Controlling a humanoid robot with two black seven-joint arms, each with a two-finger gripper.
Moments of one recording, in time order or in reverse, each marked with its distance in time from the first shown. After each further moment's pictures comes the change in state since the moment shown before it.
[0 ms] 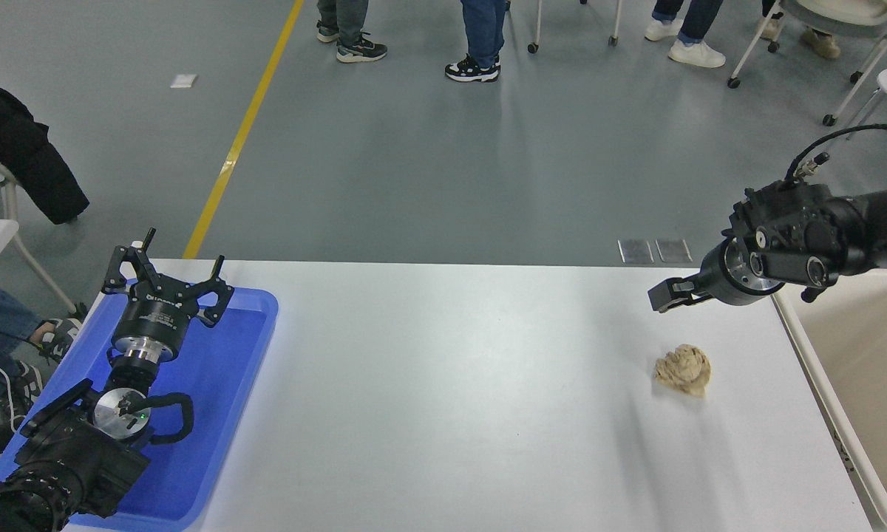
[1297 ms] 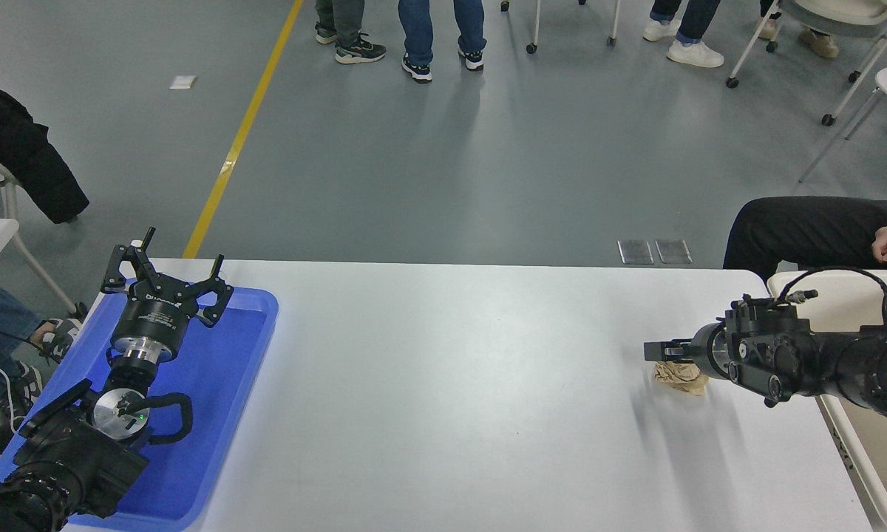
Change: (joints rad) left arm 0.001 0.002 0.000 0.000 0.000 0.000 -0.001; right arm -0.445 0.019 0.266 -0.304 -0.069 -0.182 -0.027
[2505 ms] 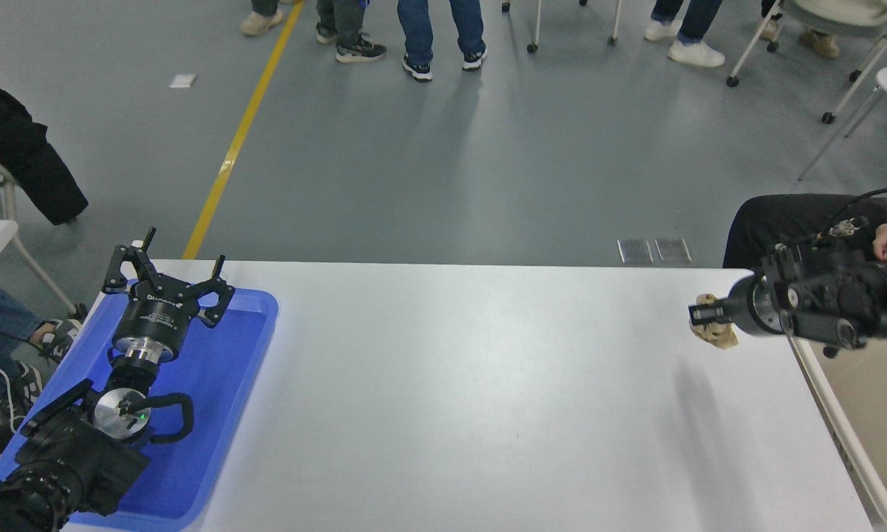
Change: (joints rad) left arm -0.002 -0.002 0.000 0.000 0.000 0.000 0.001; right arm 0.566 -0.212 -0.197 0.502 -0.117 0.085 0.006
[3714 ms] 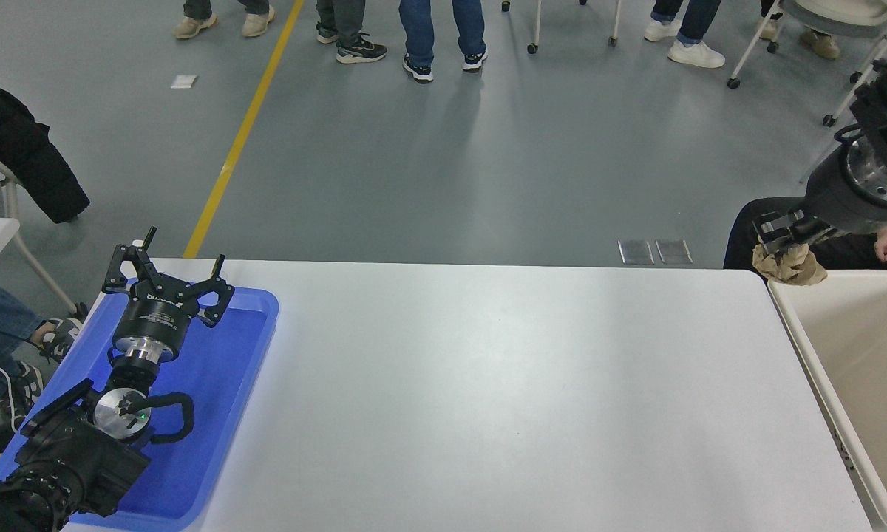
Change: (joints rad) left arm 0.000 0.000 0.000 0.000 0.000 0.000 0.000; right arm 0.472 -0.135 -0.142 0.180 -0.087 0.421 0.004
